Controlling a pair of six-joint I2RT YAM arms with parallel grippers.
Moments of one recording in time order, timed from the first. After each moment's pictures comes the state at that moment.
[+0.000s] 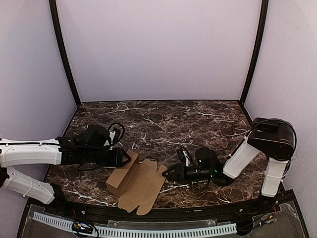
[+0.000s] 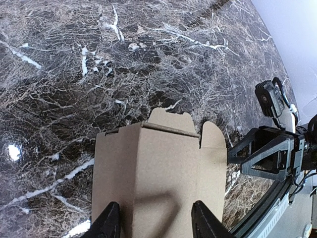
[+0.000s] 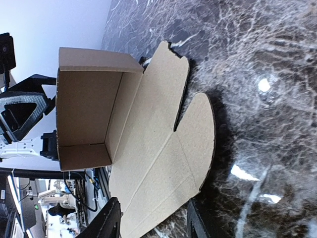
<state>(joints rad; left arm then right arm) -0.86 1.19 0.67 -0.29 0.02 -0.69 1.00 1.86 0.49 0.92 -0.37 1.11</state>
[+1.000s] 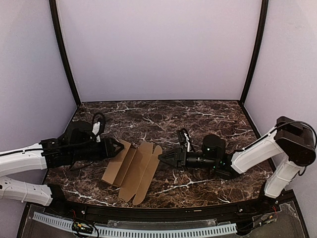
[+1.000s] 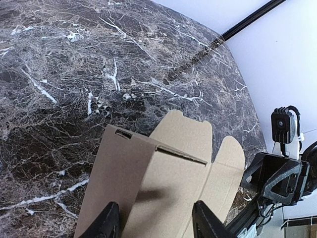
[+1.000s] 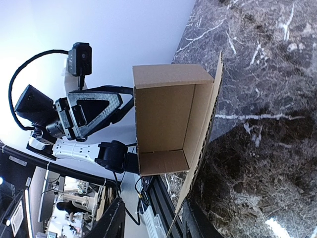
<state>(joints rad) -0.84 0.97 0.62 -0.25 -0.06 -0.81 1.02 1.64 0.54 0.95 -0.37 1.10</state>
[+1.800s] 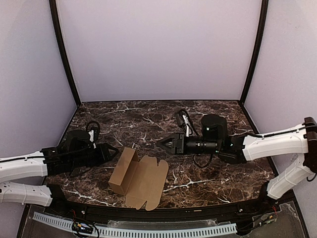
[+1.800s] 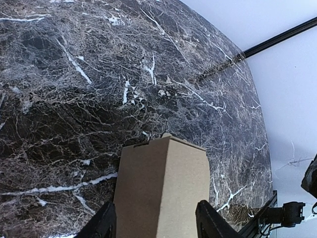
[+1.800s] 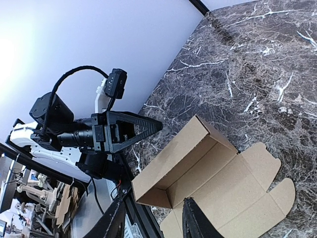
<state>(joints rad) -0.79 0.90 0.46 -0.17 -0.11 -0.93 1.02 1.42 0.77 0.40 -0.27 0.80</state>
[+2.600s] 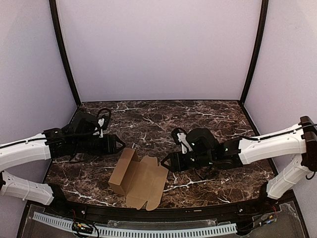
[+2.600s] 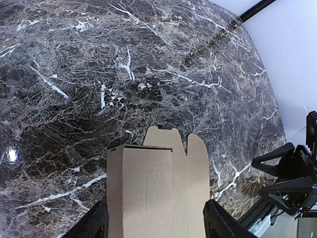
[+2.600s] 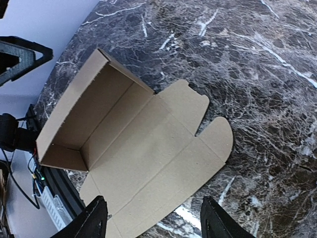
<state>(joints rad) -0.78 1.06 0.74 -0.40 -0.03 -0.74 1.13 1.46 0.82 -0.01 0.01 0.69</state>
